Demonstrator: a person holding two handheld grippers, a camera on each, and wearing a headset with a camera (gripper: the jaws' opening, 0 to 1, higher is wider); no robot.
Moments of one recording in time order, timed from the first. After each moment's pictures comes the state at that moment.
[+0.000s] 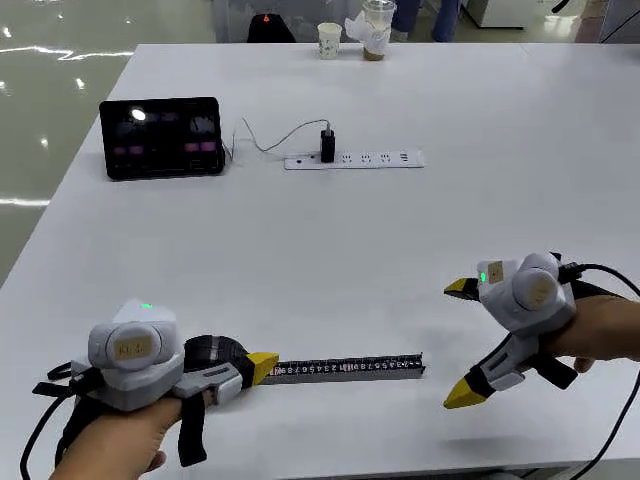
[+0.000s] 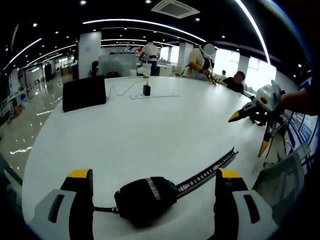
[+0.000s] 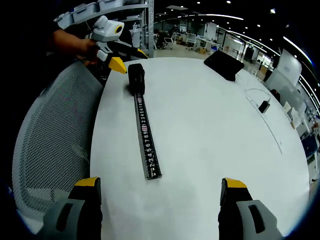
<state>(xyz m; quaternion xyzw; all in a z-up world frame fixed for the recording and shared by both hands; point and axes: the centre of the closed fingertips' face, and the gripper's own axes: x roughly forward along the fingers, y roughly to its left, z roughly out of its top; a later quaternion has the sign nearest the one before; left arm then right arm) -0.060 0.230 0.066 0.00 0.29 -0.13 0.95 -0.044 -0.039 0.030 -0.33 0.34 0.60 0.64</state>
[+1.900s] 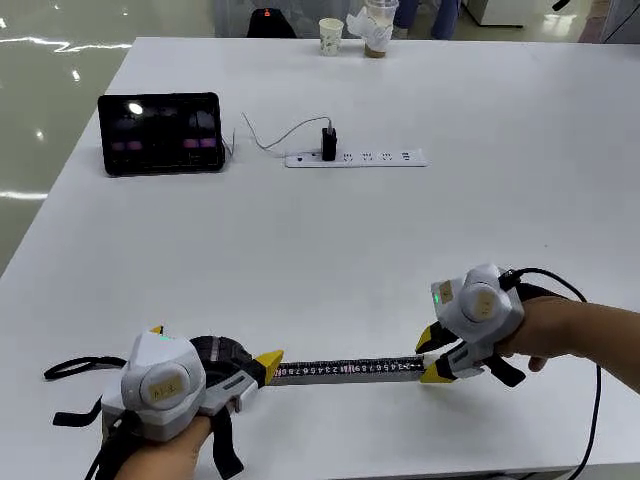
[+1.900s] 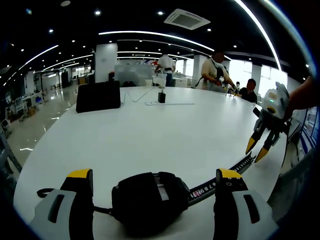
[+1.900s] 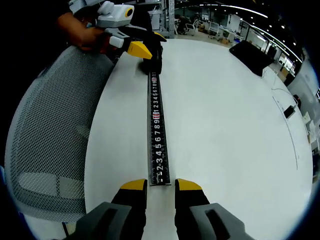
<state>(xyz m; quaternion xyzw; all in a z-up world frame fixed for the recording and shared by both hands) -0.052 0.236 0.044 -0.01 0.23 -0.07 0.97 -0.056 -0.024 -0.011 -0.38 0.37 0.64 0.56</state>
